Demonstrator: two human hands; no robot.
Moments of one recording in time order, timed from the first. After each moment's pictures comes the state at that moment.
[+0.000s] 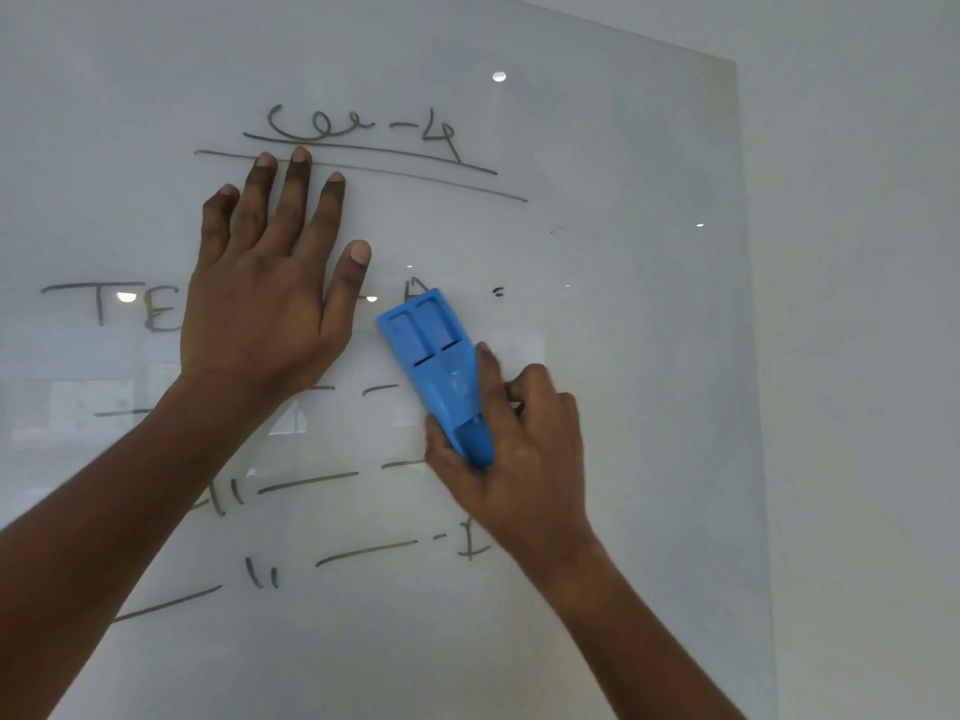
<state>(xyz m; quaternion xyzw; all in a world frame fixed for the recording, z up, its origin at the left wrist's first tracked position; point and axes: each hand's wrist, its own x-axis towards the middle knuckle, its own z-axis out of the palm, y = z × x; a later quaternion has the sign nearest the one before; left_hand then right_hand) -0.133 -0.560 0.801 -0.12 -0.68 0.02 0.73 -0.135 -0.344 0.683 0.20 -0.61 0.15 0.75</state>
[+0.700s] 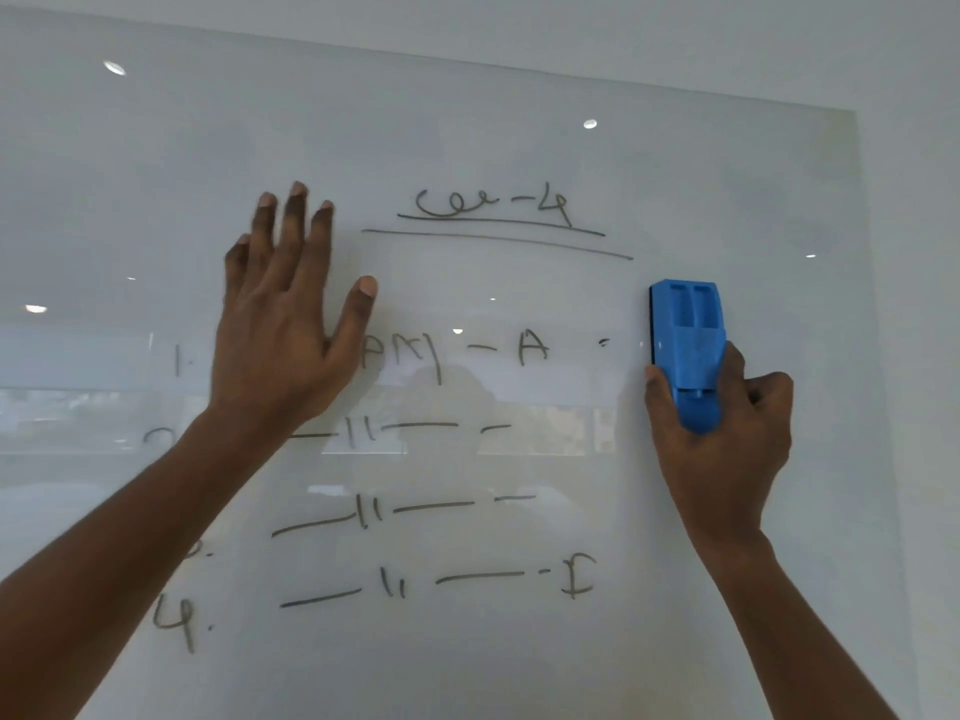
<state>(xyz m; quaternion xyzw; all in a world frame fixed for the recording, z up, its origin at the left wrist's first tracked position) -0.081 -0.638 0.802 -0.08 -0.67 -0.05 0.74 -0.142 -0.289 0.729 0.06 -0.59 0.33 0.74</state>
